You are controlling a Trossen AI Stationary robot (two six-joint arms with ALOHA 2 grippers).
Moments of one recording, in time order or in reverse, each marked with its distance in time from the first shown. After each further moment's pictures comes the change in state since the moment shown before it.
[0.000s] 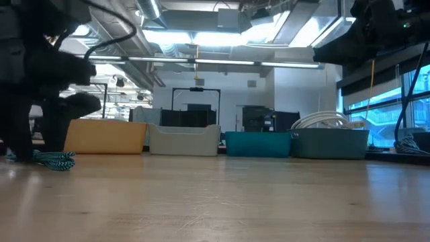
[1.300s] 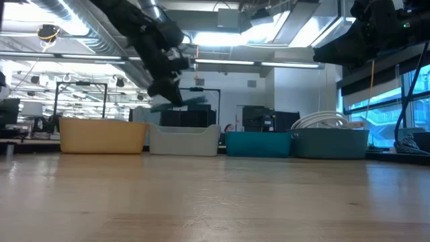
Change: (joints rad) left arm 1.022 0.255 0.588 0.038 0.005 0.926; right arm 0.000 0.000 0.000 0.000 0.001 0.002
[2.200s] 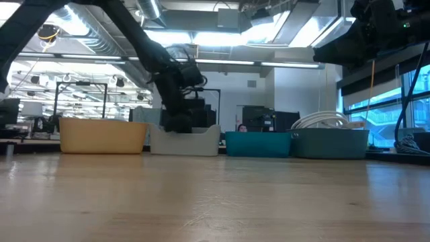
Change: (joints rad) left arm 0.035 0.417 0.155 0.069 0.052 -0.057; right arm 0.000 0.000 0.000 0.000 0.000 0.000
